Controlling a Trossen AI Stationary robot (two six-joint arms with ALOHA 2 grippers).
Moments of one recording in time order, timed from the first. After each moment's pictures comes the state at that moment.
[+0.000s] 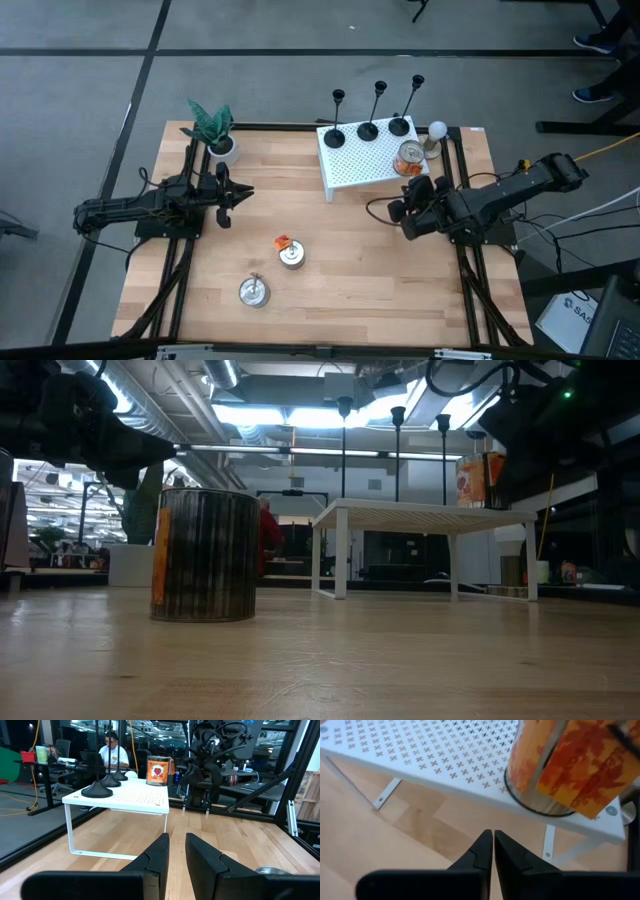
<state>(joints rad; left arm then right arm) 0.16 0.01 0.01 0.03 -0.05 -0.12 0.34 1.16 0.78 -1.00 0.88 1.30</state>
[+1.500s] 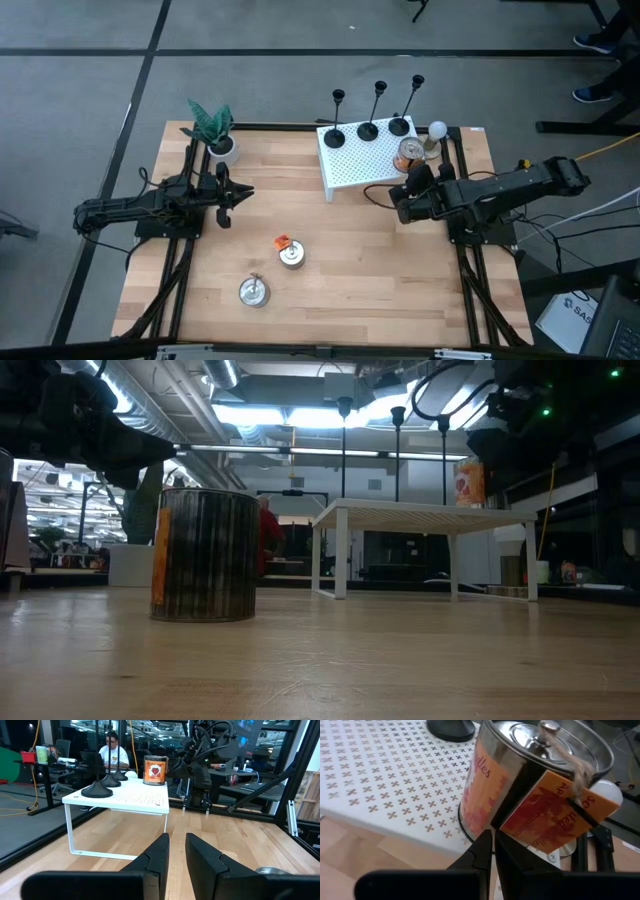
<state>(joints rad) 0.16 0.01 0.01 0.03 -0.05 -0.12 0.19 1.16 0.78 -1.02 1.00 1.11</state>
